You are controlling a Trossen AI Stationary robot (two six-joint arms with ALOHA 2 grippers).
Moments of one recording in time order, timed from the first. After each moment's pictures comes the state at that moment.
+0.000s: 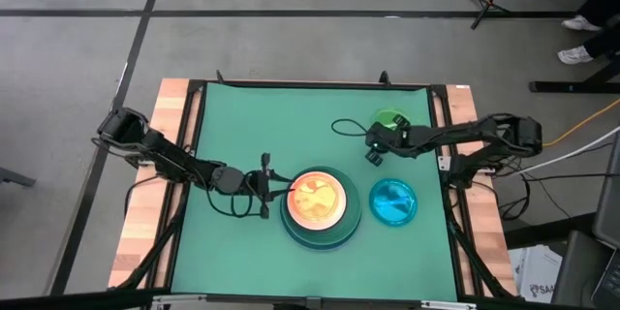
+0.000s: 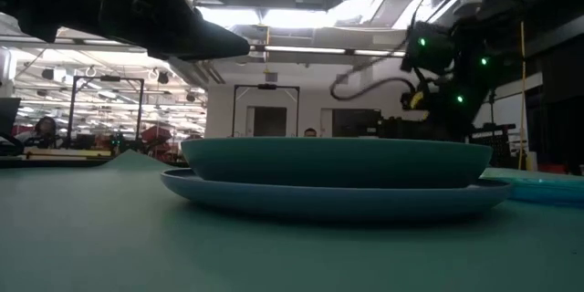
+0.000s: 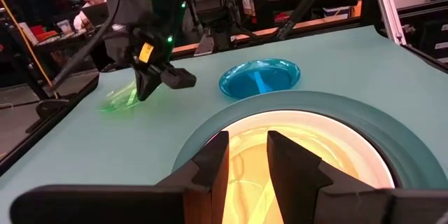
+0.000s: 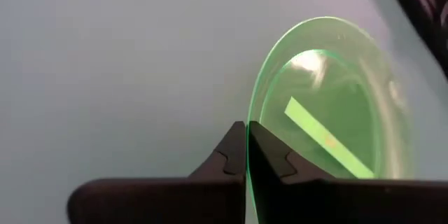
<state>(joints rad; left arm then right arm) -0.32 1.45 0.41 0.85 -0.43 0.12 -0.22 1.43 0.60 -0.36 0.50 0.25</state>
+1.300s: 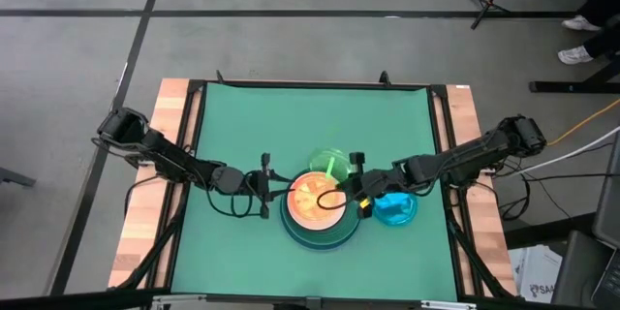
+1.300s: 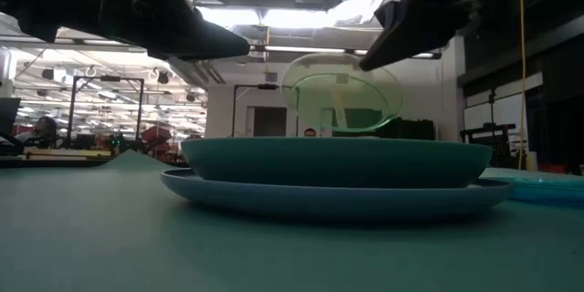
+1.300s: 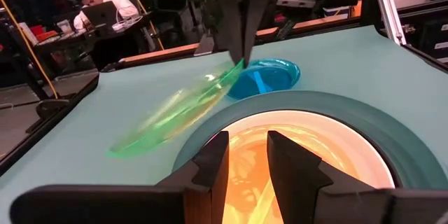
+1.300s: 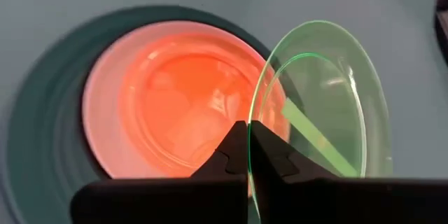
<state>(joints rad) -0.32 1.45 0.41 0.85 -0.42 0.12 0.29 1.42 0.86 -0.14 0.27 -0.12</state>
